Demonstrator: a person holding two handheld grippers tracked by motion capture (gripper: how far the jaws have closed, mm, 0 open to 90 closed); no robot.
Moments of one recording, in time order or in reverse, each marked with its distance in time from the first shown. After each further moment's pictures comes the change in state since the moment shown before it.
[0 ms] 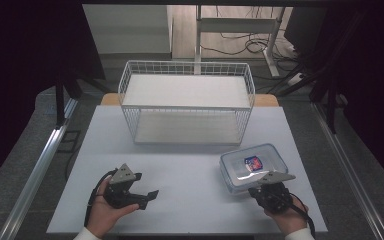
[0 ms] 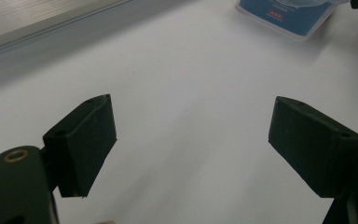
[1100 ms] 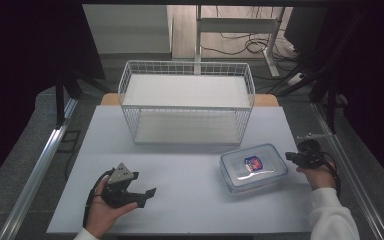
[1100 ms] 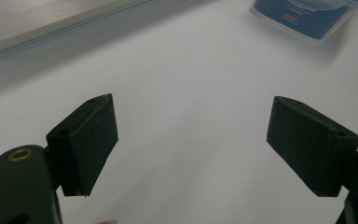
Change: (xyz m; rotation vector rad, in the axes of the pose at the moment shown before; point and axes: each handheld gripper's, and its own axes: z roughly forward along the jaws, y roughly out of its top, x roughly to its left) left arm 0.000 0.000 -0.004 -0.013 0.053 -0.013; right arm -0.171 0.019 0.015 0.029 -0.165 0.254
